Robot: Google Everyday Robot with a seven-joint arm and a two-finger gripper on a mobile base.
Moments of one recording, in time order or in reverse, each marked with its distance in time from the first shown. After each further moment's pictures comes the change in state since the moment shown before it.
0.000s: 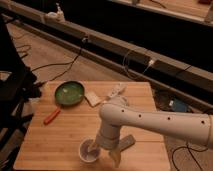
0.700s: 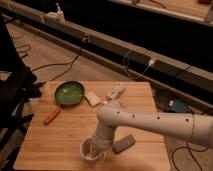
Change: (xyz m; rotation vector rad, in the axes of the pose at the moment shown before) arm 0.014 -0.033 0.025 0.076 -0.058 0.013
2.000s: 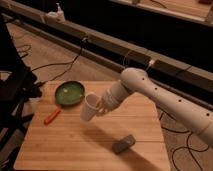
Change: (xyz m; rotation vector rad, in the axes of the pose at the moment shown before) arm 0.077 -0.093 -0.173 0.453 0.010 0.041
